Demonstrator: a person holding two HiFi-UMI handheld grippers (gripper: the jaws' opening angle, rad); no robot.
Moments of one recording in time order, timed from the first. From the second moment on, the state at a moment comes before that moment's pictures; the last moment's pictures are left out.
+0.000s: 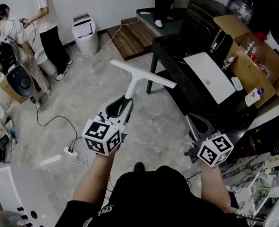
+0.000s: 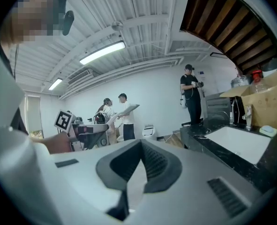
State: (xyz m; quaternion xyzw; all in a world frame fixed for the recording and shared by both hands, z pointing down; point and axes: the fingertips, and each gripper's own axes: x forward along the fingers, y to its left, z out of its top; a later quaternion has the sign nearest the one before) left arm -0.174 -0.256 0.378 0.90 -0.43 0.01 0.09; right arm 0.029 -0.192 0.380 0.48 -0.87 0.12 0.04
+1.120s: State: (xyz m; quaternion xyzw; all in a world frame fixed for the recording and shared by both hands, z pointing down) left arm -0.114 -0.461 0.406 0.89 -0.45 0.04 0.11; right arm 0.089 -0.411 0.415 0.45 -0.88 0.16 0.03
